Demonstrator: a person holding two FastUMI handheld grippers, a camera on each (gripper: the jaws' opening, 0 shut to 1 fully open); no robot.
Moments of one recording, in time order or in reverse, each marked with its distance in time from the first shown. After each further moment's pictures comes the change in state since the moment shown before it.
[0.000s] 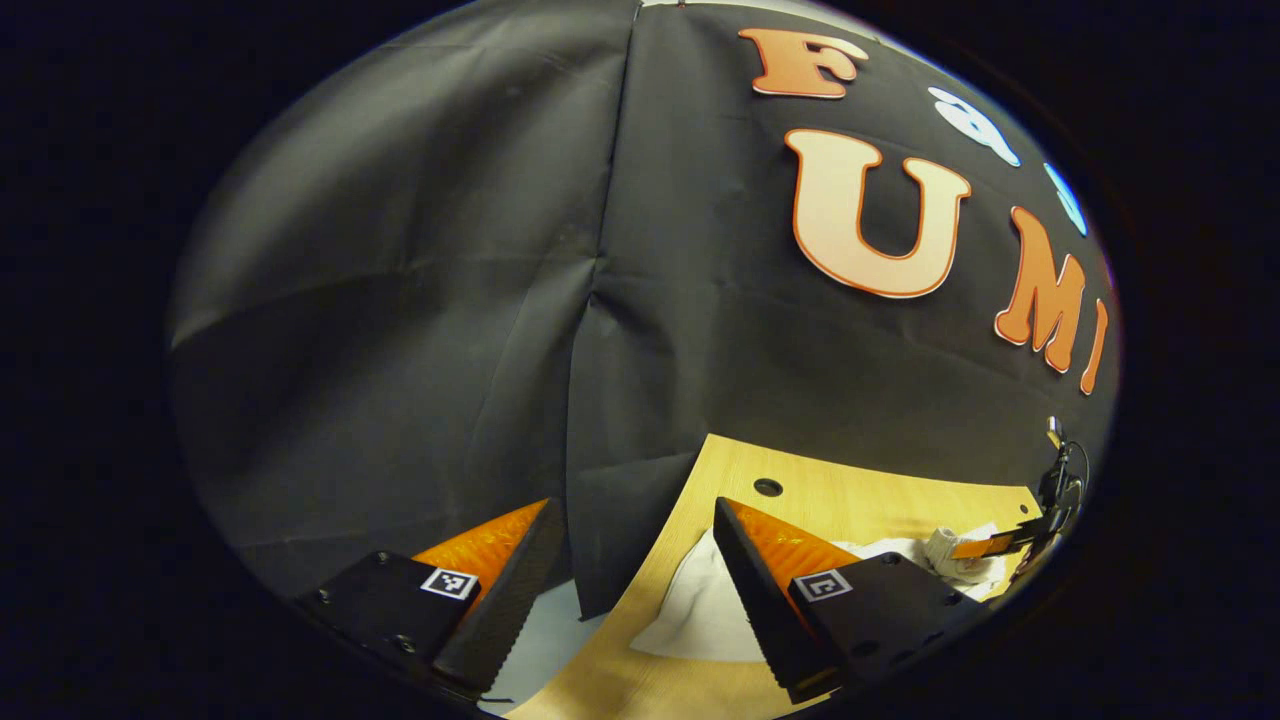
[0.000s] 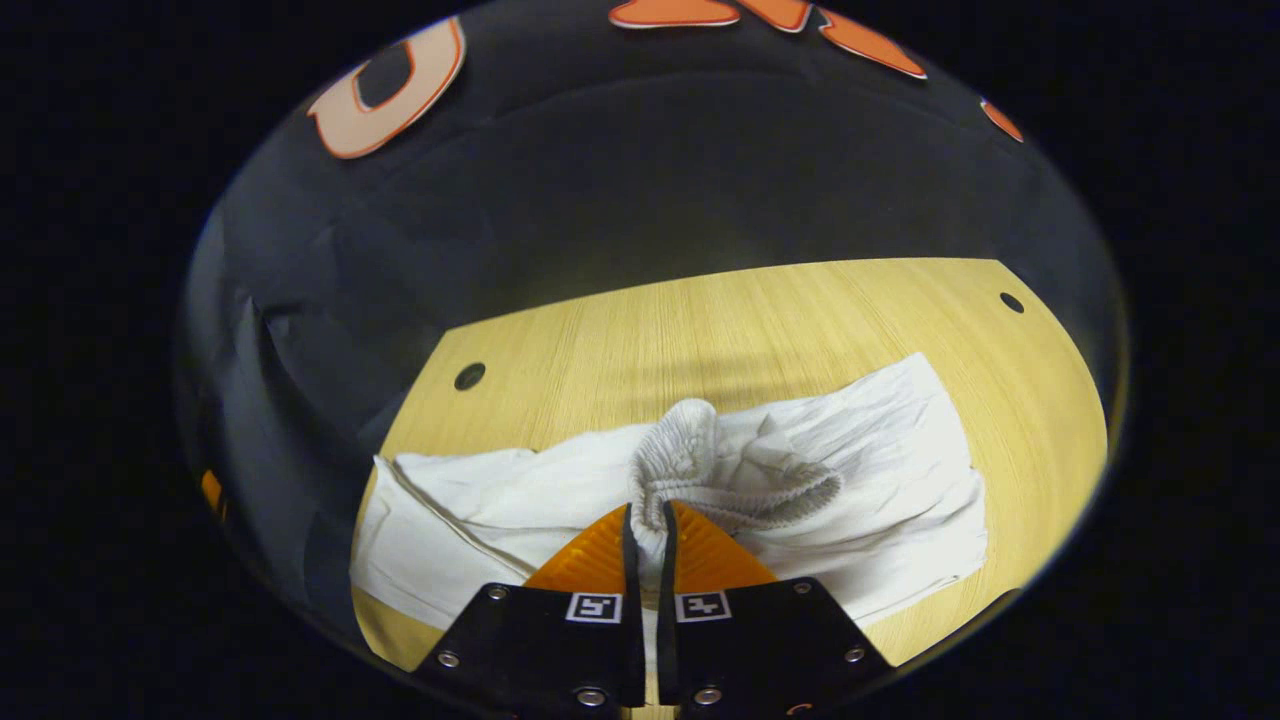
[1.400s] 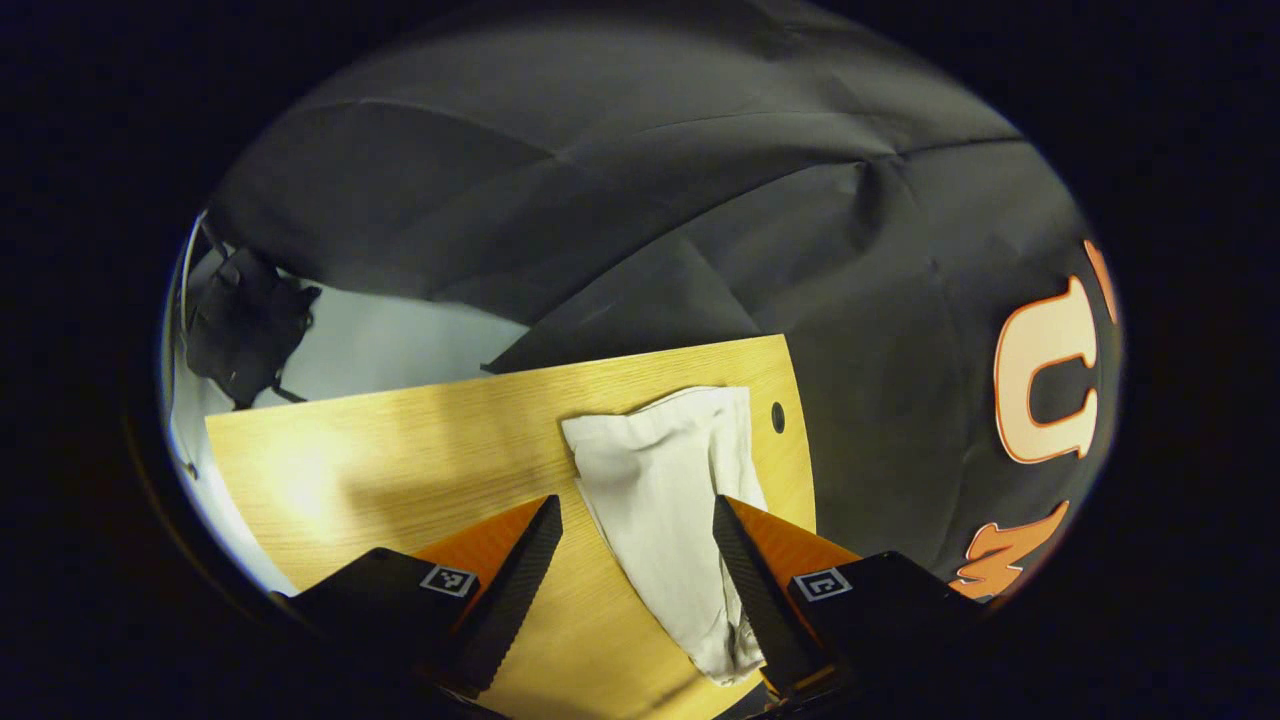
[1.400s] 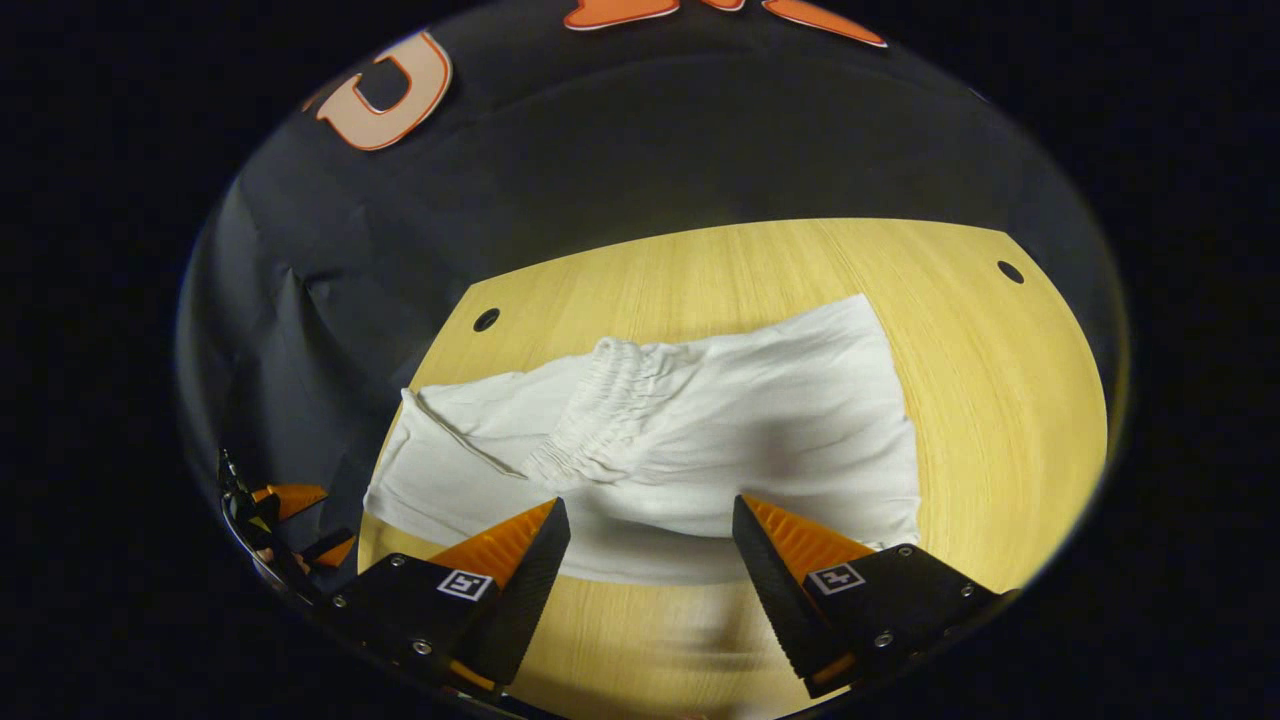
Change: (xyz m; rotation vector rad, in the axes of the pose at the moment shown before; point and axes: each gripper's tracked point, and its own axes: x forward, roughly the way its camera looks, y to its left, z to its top) left arm -0.018 -0.050 -0.145 -0.963 0.460 0.113; right arm -0.064 -0.091 -0.030 0.042 0.125 0.126
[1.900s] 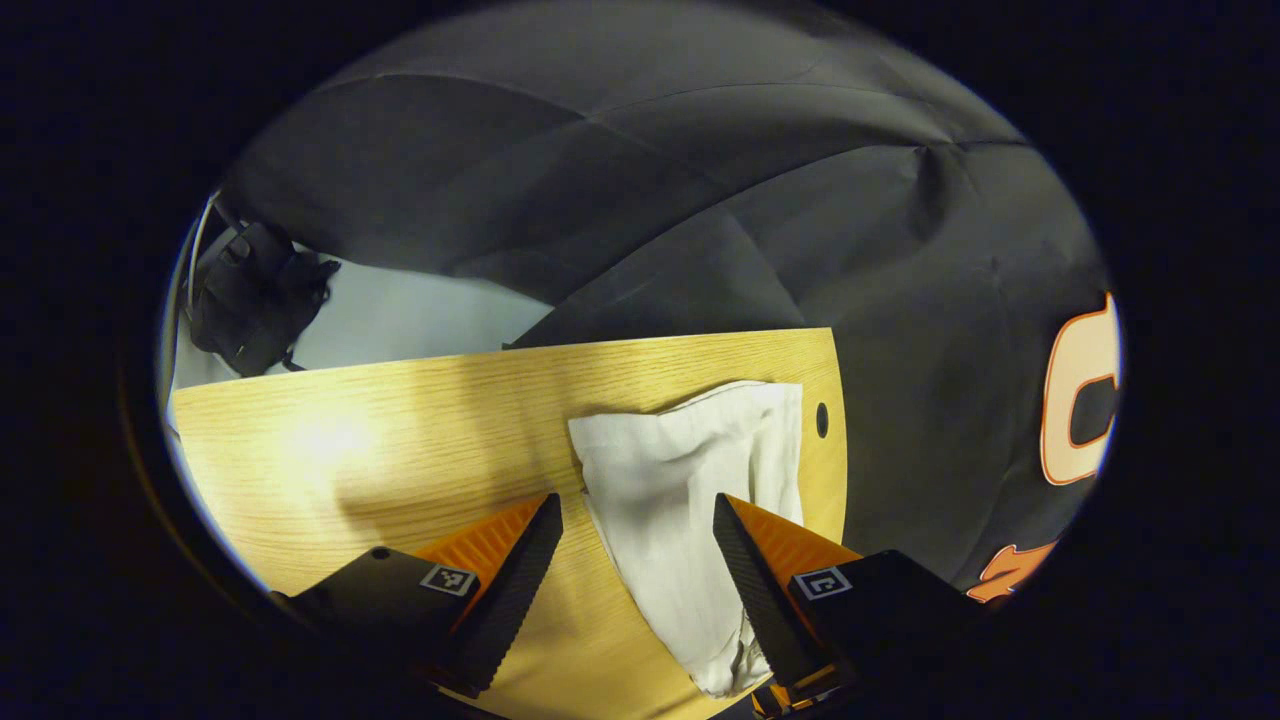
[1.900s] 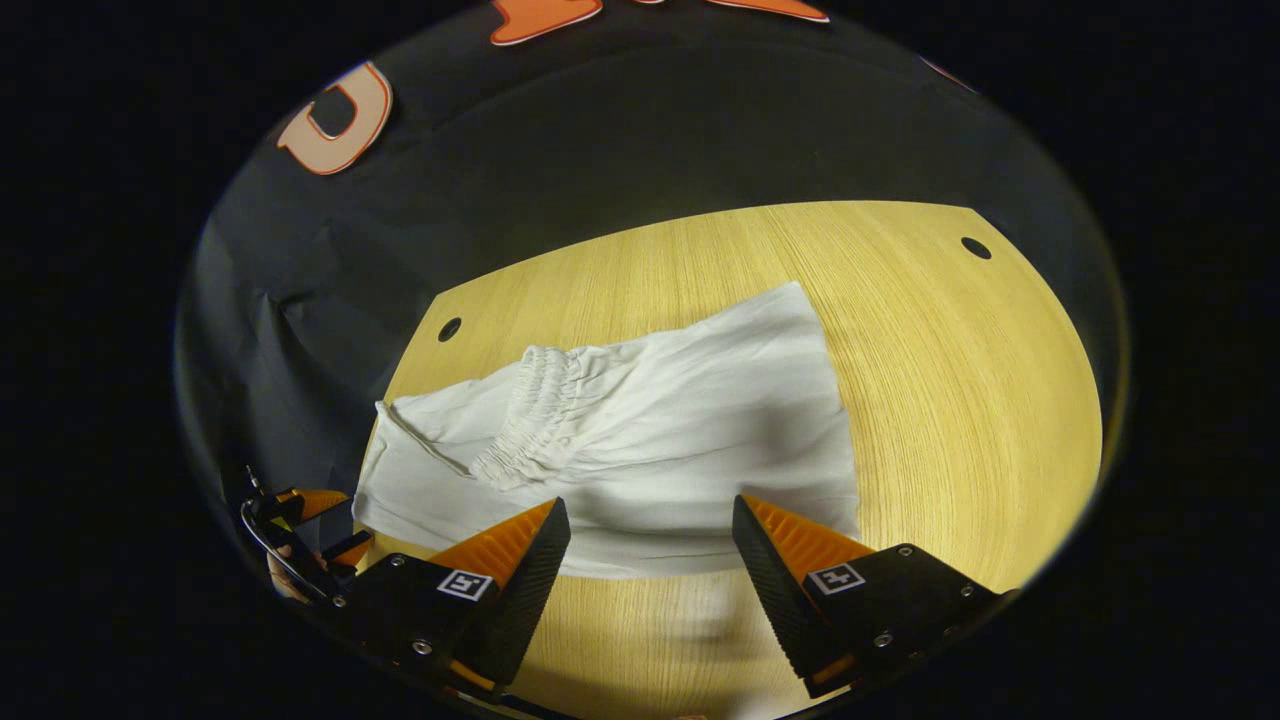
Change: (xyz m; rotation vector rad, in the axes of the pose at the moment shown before) left arm 0.050 0.012 -0.008 -0.046 0.049 0.093; right arm -0.004 -0.040 0.002 0.067 0.025 -0.041
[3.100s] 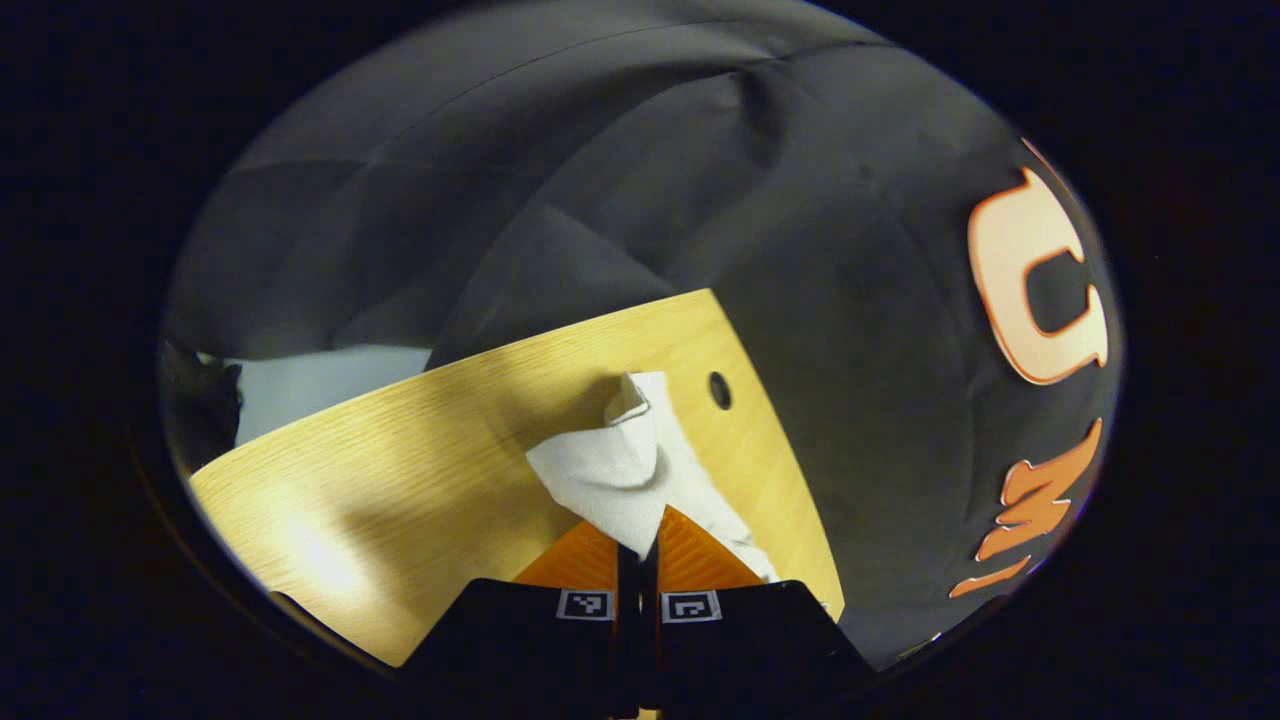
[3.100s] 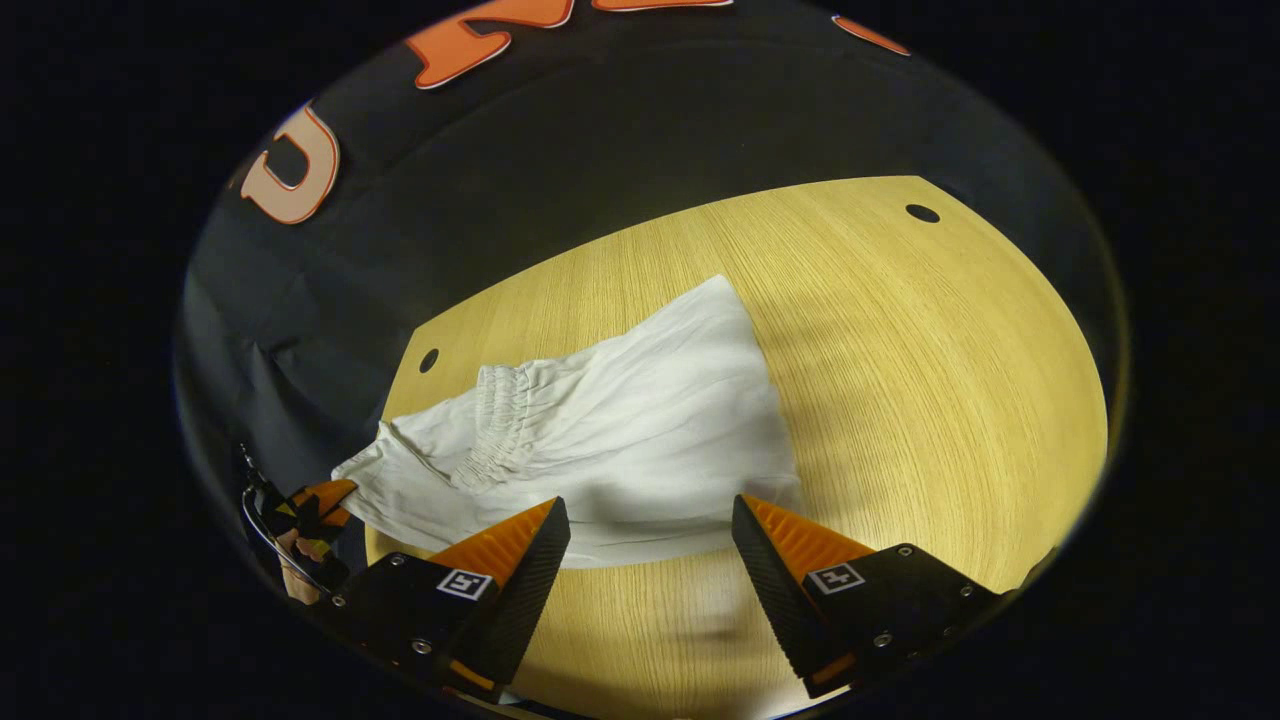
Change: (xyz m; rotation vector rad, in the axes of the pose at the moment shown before) left arm 0.016 -0.140 -0.014 0.347 -0.017 -0.240; right arm -0.022 -0.035 -0.004 0.126 -0.037 -0.005
